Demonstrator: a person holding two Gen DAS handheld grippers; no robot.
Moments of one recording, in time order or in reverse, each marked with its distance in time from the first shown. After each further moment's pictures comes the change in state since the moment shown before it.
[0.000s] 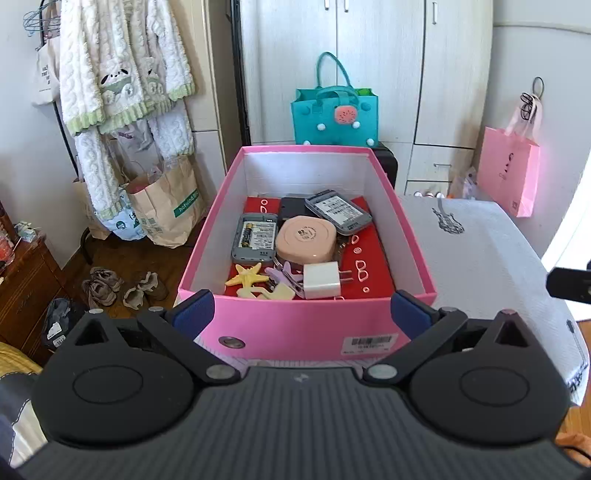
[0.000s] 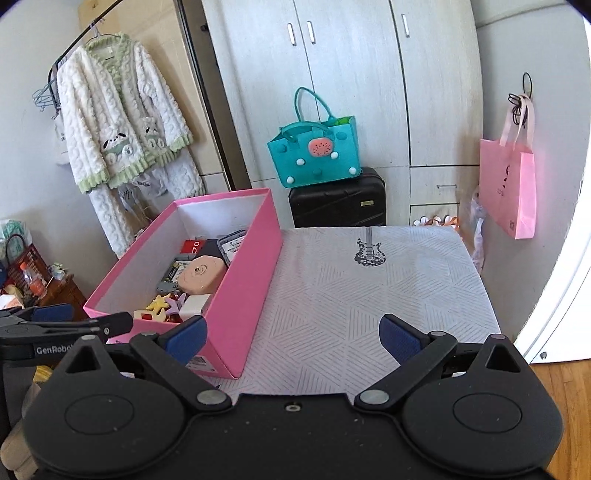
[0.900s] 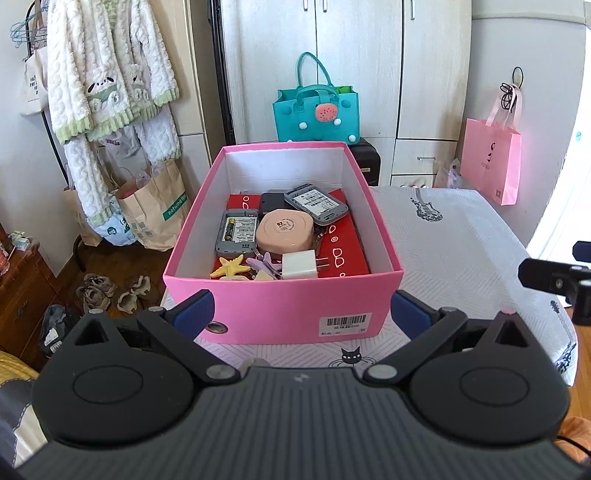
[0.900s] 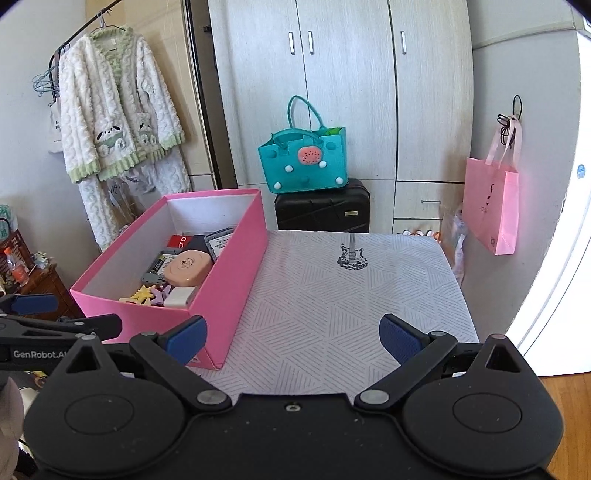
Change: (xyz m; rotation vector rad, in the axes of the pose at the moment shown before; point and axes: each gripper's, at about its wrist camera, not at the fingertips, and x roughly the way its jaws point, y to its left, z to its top) left arm -0.019 -0.017 -0.012 0.040 0.000 -0.033; right arm -0.015 0.007 -0.016 -0.054 -0.034 -0.075
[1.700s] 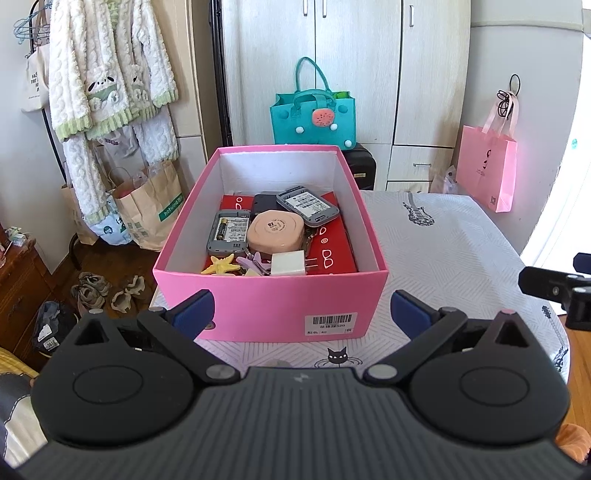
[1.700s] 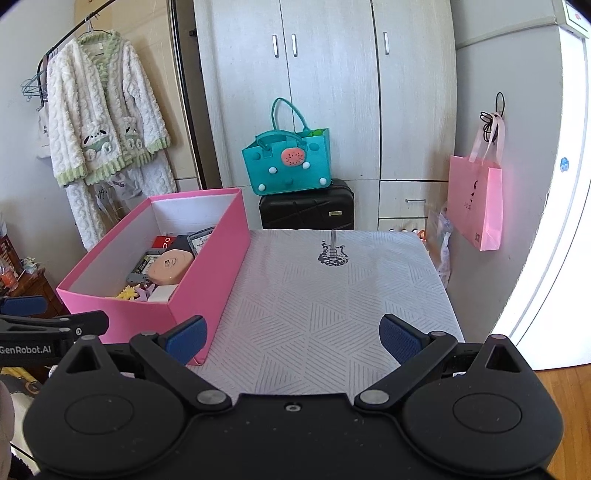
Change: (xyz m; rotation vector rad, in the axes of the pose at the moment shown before) left arm -0.008 -0.008 -0.006 -0.017 -0.021 -0.008; right arm -0.005 -0.010 -0.010 0.022 -0.011 -0.042
